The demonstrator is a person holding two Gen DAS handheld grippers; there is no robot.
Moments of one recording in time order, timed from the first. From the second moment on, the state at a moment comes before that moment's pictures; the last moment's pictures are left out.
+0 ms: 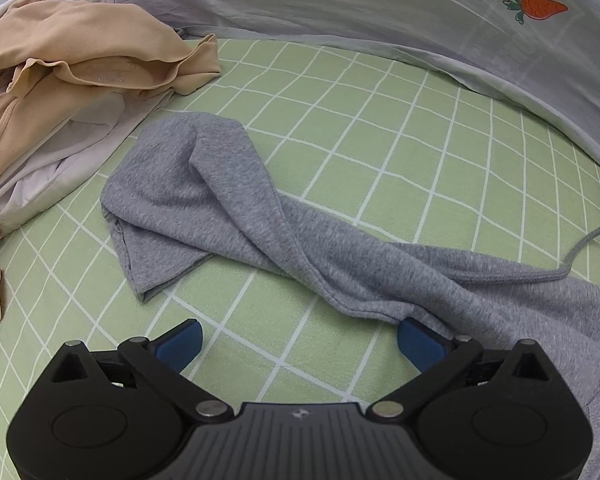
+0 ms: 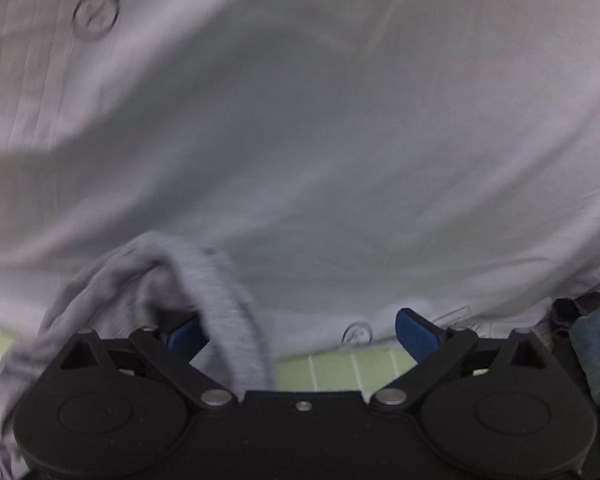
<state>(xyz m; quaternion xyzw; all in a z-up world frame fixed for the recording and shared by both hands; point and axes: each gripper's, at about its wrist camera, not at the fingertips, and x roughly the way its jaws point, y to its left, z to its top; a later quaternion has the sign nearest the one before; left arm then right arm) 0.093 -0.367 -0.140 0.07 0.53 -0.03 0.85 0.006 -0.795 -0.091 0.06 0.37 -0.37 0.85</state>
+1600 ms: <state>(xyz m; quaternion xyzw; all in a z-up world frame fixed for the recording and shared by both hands) -0.191 -0.429 -0.087 0.18 0.49 -0.24 0.82 -0.426 -0.702 -0.028 0.14 0.24 -0.57 0.78</state>
